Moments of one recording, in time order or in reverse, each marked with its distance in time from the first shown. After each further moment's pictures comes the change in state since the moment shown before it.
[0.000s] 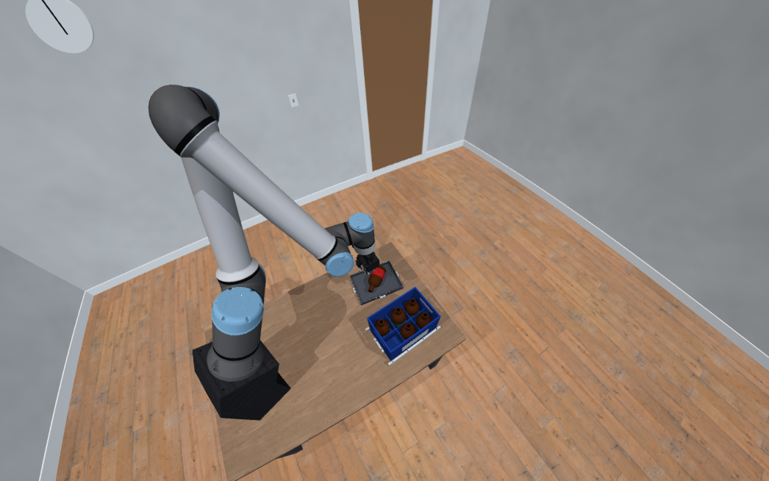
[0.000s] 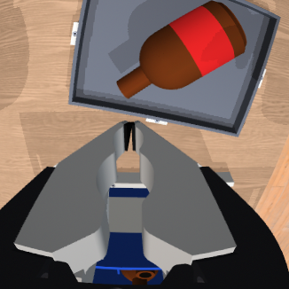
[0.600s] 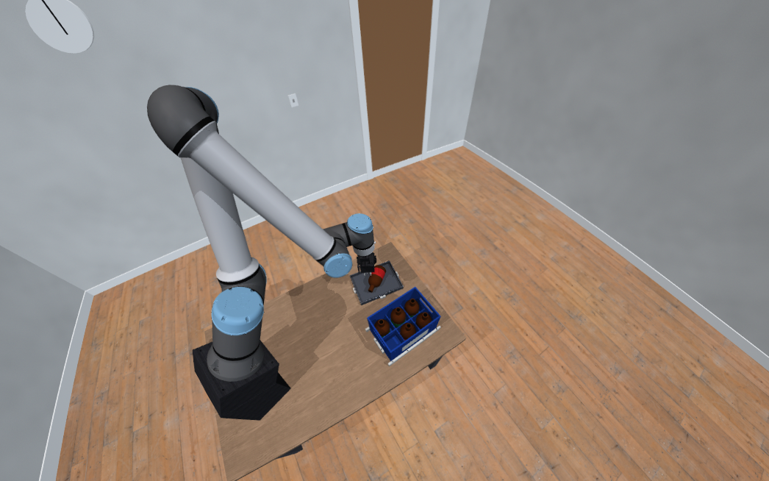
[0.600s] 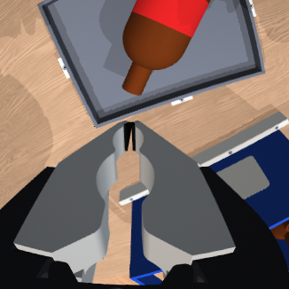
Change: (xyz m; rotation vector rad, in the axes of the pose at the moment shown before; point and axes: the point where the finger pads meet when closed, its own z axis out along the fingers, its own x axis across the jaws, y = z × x) arm 0.004 0.006 0.000 -0.004 0.002 0.569
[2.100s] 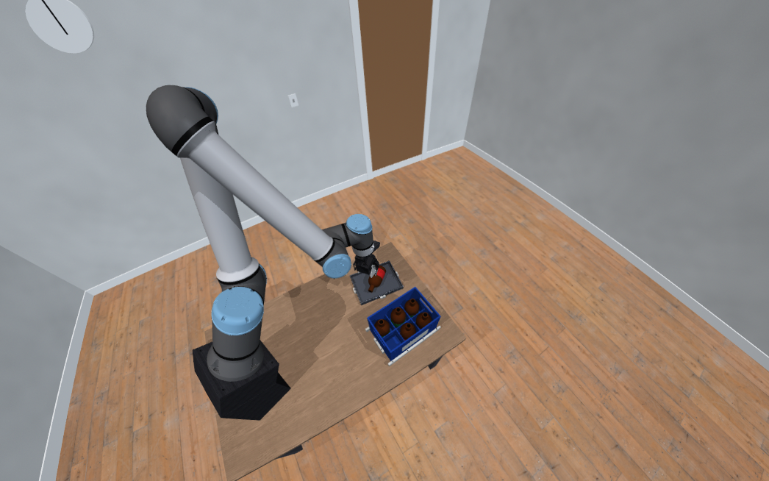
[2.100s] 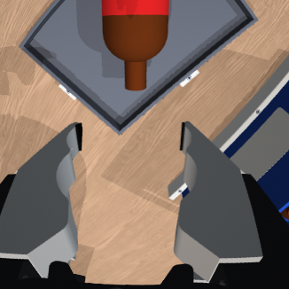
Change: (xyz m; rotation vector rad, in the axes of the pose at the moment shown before) arm 0.004 0.005 0.000 -0.004 0.004 0.403
